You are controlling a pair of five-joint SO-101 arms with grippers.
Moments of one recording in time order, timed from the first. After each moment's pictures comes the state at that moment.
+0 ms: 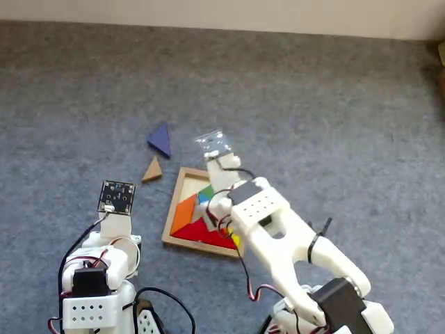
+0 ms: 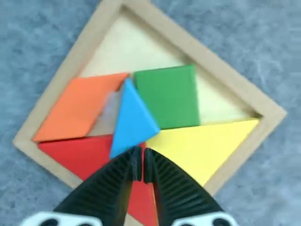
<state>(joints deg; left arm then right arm) -9.8 -101.5 96.0 76.1 -3.8 -41.3 -14.2 45.6 47.3 -4.2</state>
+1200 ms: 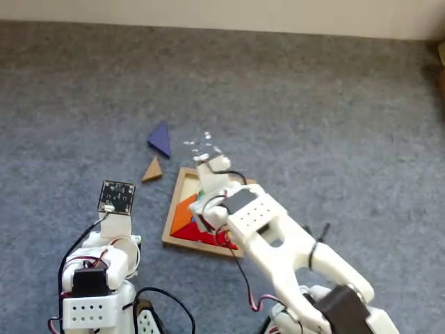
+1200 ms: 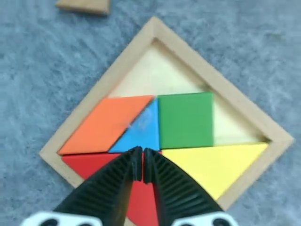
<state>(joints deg) -9.8 -101.5 96.0 76.1 -3.8 -42.0 -19.5 48.1 42.6 -4.2</state>
